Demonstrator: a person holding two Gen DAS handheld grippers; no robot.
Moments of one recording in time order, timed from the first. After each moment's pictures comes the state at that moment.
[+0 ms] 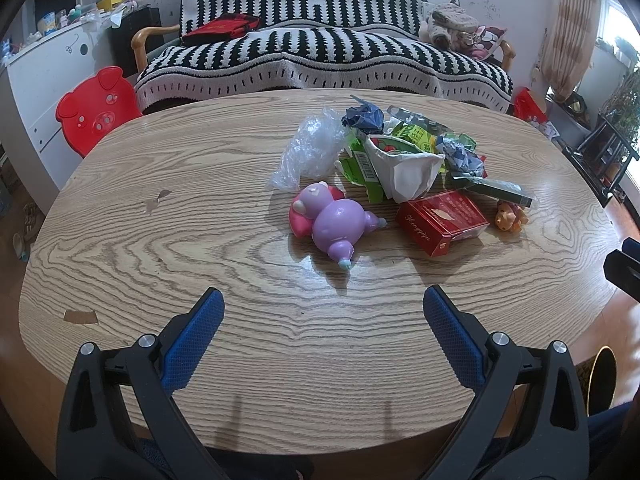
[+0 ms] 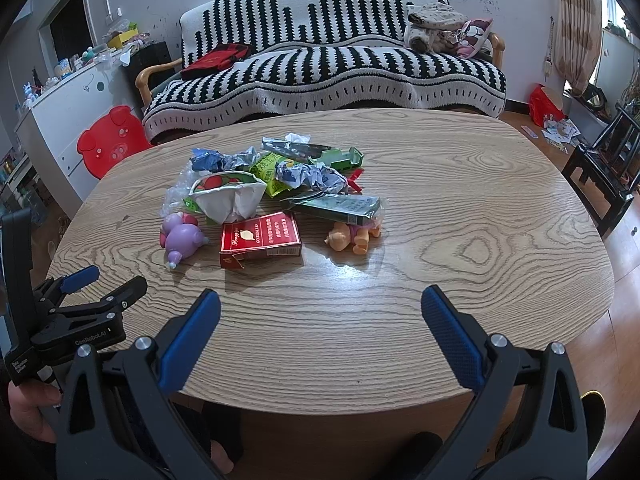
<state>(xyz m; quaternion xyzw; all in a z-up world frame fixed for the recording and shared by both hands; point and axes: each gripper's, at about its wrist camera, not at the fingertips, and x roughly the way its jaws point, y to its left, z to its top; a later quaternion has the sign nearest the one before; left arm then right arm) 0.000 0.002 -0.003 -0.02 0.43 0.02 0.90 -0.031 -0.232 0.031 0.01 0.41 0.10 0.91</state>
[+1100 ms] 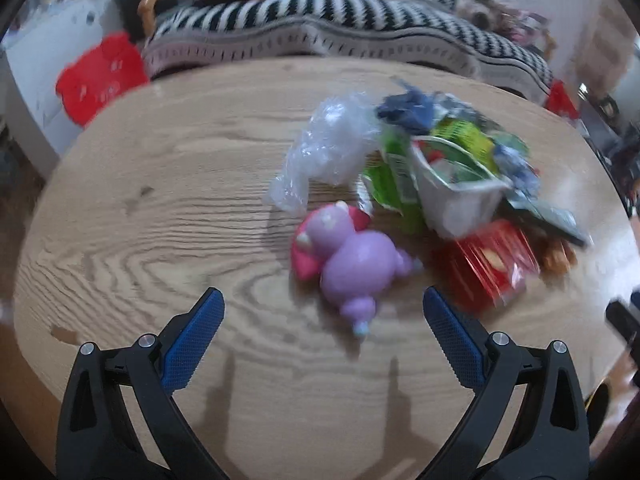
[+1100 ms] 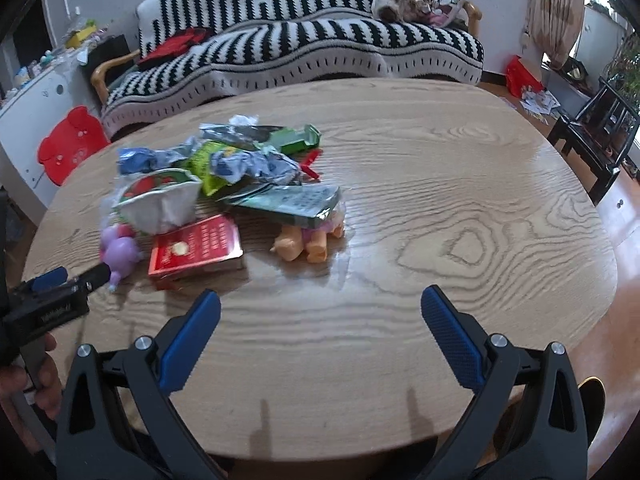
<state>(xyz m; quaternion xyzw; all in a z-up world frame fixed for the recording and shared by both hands) 0.089 0.005 -0.036 -0.06 0.50 0.07 0.86 0.045 -0.248 -0.016 0.03 0.46 0.03 0.89</state>
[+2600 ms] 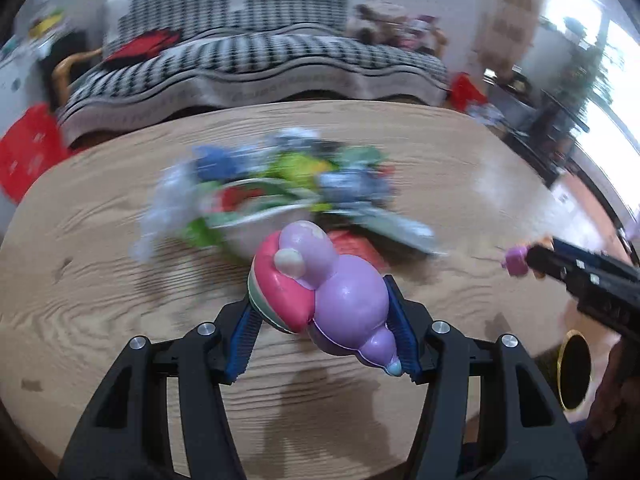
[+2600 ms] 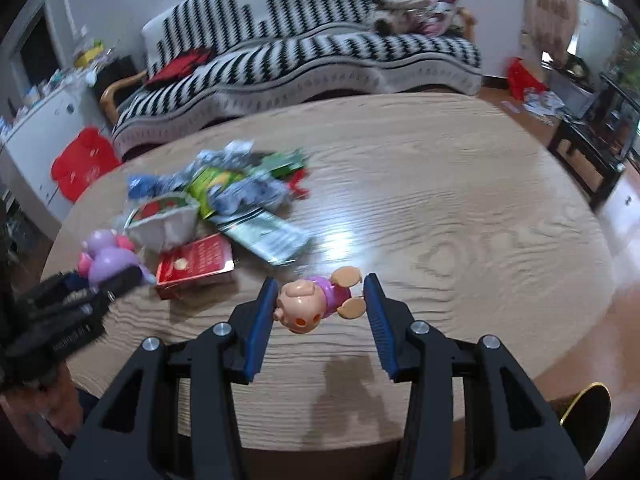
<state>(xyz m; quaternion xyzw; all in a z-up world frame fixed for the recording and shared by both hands) 0.052 -0.098 0.015 0.00 0.43 -0.12 0.90 0.010 -0.315 0.020 0.07 0.42 0.04 0.90</state>
